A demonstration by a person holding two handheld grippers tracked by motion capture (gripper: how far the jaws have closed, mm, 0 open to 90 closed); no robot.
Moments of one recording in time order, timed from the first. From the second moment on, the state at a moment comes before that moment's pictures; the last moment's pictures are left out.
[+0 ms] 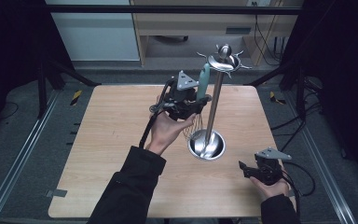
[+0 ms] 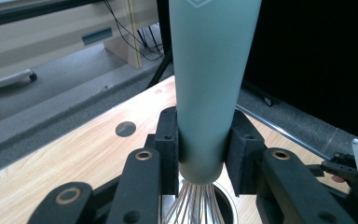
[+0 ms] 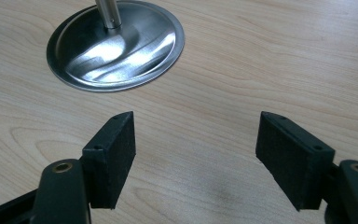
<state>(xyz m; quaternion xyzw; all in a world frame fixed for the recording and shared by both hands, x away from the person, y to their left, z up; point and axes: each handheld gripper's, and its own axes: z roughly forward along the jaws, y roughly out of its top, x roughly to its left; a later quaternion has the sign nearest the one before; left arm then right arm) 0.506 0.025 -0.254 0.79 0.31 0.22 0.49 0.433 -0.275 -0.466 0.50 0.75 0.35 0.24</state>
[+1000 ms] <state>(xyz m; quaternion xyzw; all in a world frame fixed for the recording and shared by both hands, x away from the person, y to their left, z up) 0.496 0.053 -0.284 0.77 0.30 0.23 0.51 0.432 -0.276 -0.466 0.51 0.75 0.35 0.24</state>
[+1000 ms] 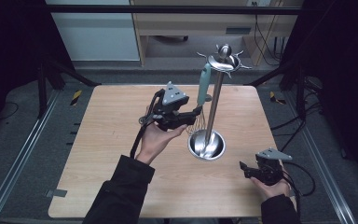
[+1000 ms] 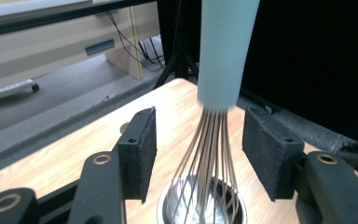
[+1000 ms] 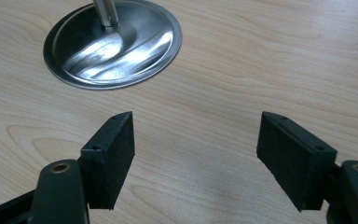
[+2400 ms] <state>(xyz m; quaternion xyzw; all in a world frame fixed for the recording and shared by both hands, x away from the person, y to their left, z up) 0.450 0.209 -0.447 0.79 0.40 0.20 0.41 0.433 -0.274 -0.476 0.51 0.76 0.33 0.23</state>
